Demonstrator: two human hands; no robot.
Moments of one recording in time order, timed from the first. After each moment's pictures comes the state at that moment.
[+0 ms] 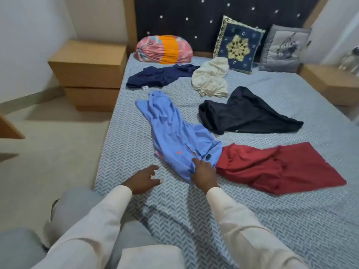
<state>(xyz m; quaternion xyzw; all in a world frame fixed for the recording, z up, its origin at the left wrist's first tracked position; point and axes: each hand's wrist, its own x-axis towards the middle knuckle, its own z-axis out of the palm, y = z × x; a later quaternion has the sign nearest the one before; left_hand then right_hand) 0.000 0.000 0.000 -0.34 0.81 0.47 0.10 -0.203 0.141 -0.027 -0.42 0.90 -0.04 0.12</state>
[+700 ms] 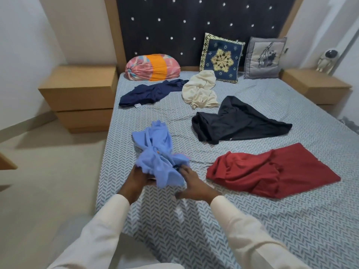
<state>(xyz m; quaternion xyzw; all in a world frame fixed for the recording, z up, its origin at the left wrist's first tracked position) -0.019 -0.006 0.074 -0.36 0.60 0.69 -0.18 -0.191 0.129 0.009 -0.50 0.76 -0.25 0.34</state>
